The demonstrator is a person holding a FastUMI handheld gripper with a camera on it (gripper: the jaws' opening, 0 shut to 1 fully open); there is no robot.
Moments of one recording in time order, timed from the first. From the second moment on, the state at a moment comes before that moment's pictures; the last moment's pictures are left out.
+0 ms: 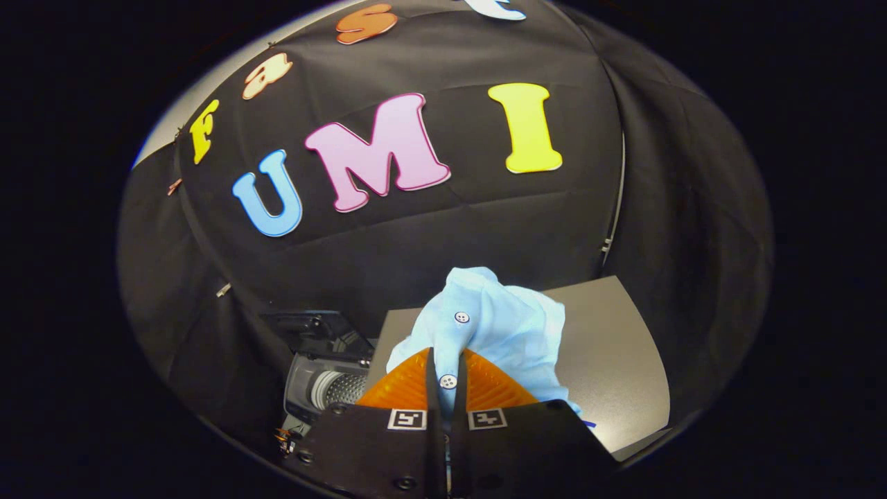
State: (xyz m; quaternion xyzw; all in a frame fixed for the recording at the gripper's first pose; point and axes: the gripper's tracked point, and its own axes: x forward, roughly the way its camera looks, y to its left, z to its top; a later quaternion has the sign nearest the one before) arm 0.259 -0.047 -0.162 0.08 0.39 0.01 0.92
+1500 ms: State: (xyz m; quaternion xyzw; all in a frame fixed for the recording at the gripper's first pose) arm 0.247 0.349 -0.346 0.07 0.49 0.15 0.86
